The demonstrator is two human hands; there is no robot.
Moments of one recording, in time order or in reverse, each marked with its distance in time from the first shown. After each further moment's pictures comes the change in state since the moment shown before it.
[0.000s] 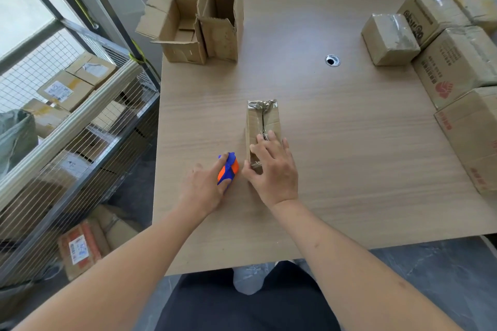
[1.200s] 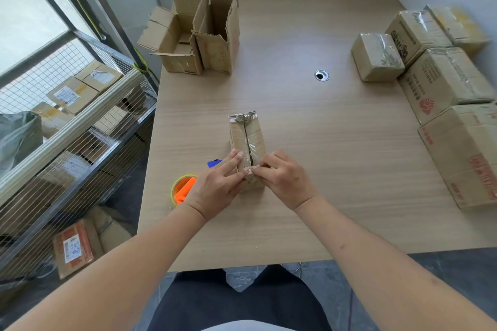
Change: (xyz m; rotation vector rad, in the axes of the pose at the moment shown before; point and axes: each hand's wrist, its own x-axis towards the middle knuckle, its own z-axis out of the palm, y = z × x) left_hand -0.008 0.060 -0.001 -0.155 0.522 0.752; right_hand 0.017 0.063 -0.072 0.007 -0.203 -0.492
